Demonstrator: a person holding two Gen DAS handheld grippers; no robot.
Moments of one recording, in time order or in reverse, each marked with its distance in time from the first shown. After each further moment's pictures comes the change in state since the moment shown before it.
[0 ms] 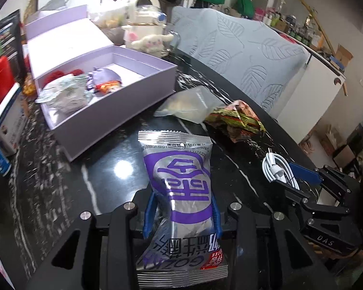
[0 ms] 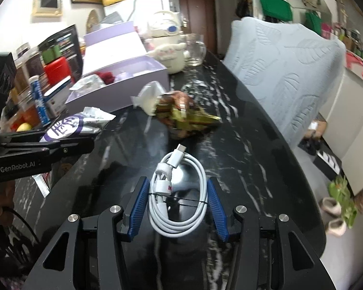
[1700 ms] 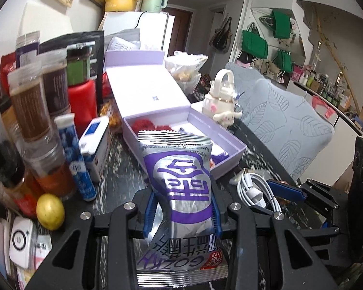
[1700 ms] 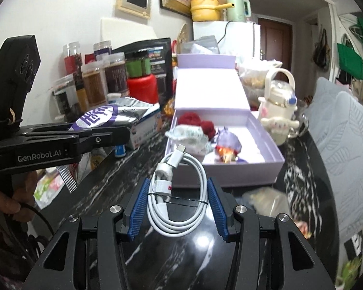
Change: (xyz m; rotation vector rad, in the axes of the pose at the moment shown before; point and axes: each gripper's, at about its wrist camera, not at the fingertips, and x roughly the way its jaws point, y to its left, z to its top) left arm -0.102 0.101 0.032 -0.188 -0.278 0.154; right arm 0.010 0.126 0.103 -0.309 -0.131 0.306
